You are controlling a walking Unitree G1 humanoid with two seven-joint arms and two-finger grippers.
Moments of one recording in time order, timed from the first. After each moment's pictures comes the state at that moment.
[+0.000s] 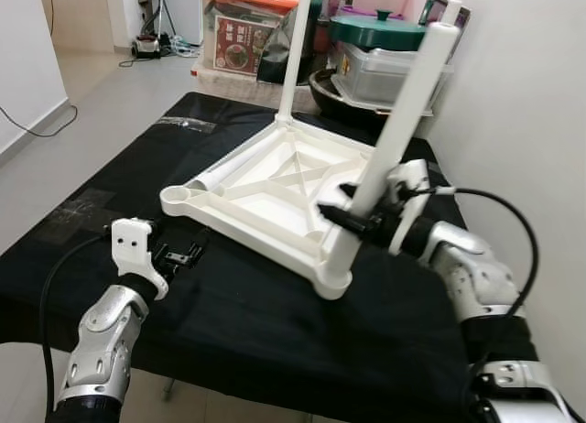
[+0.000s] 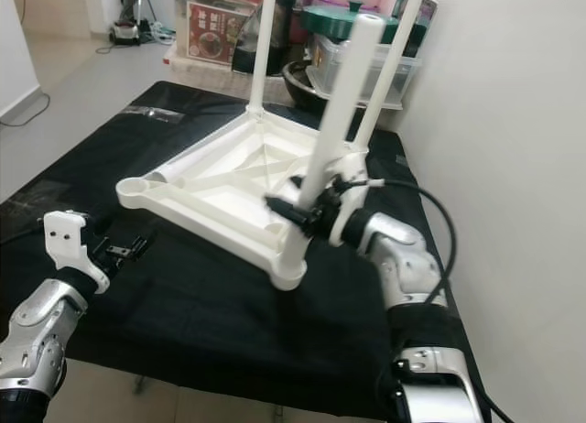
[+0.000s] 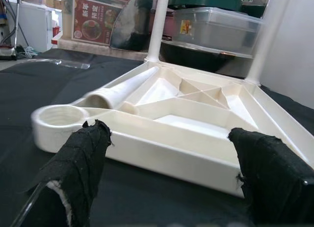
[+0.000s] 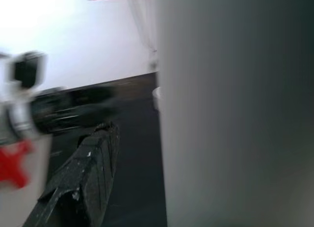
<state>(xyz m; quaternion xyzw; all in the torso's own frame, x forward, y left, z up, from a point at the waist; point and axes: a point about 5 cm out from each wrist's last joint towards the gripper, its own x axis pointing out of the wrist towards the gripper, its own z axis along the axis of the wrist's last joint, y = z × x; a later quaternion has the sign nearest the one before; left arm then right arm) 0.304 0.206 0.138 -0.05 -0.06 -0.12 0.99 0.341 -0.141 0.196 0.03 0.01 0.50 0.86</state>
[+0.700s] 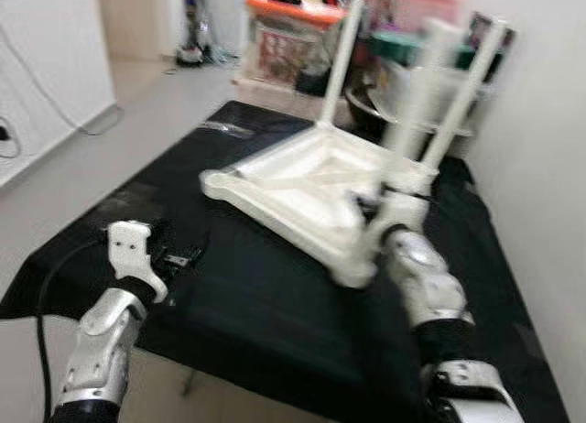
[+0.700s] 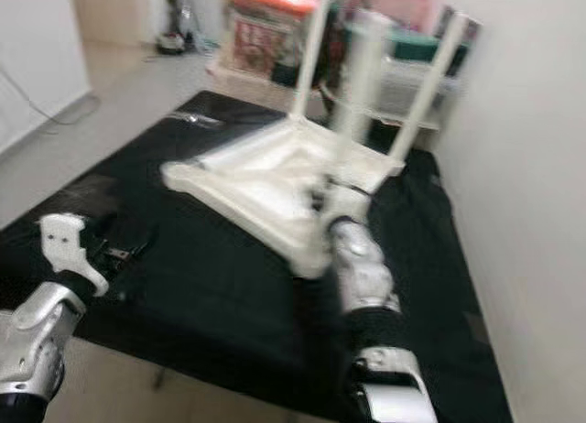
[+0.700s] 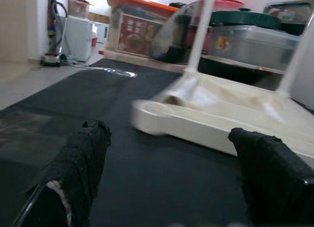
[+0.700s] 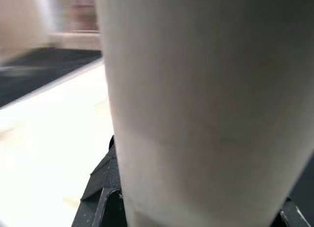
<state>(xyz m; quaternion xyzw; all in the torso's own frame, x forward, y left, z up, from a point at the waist) 0.299 0.214 0.136 -0.06 -0.06 -0.11 0.99 0.356 -0.200 0.158 0.05 0.05 -0.10 0.99</state>
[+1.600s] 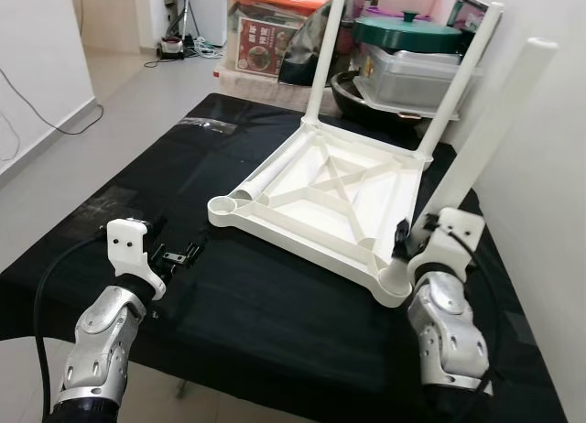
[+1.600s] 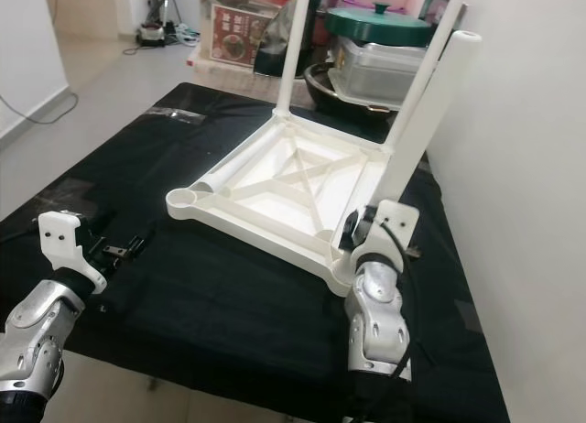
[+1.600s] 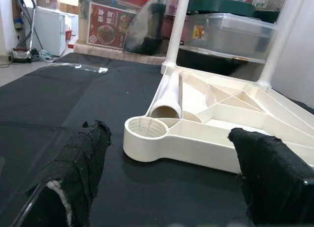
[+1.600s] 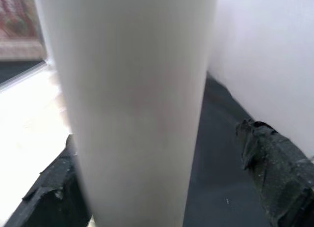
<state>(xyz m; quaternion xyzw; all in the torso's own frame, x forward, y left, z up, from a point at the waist) 0.302 0.208 0.139 -0.06 -0.06 -0.12 0.99 0.303 -0.192 0.174 0.05 -0.01 -0.19 0.98</state>
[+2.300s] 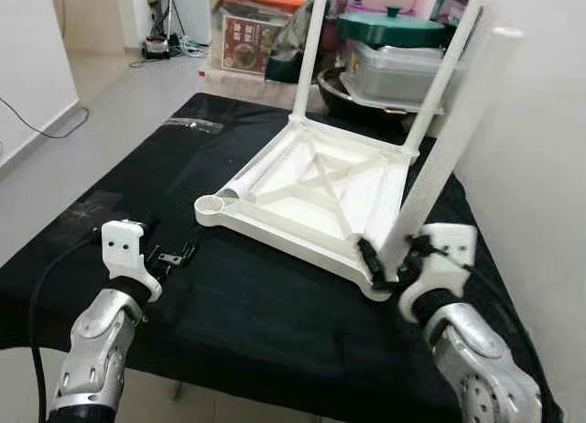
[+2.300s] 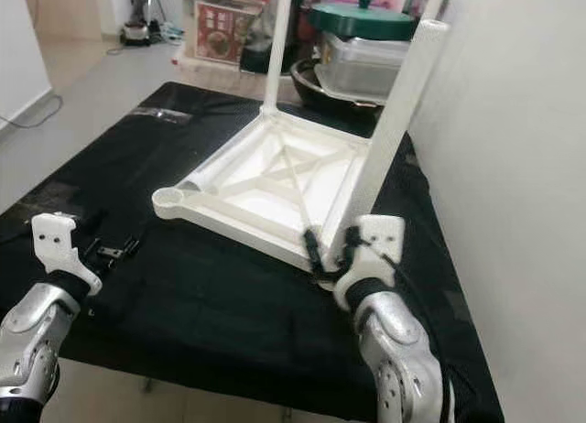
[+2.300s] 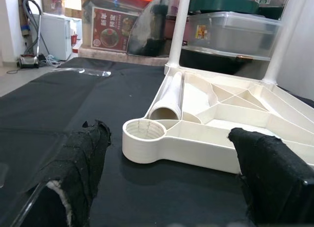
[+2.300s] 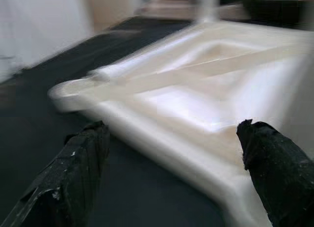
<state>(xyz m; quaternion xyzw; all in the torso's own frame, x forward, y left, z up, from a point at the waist) 0.297 0.212 0.142 -0.04 -0.07 -0.10 0.99 0.253 -0.142 0.180 0.06 0.06 0.16 0.98</state>
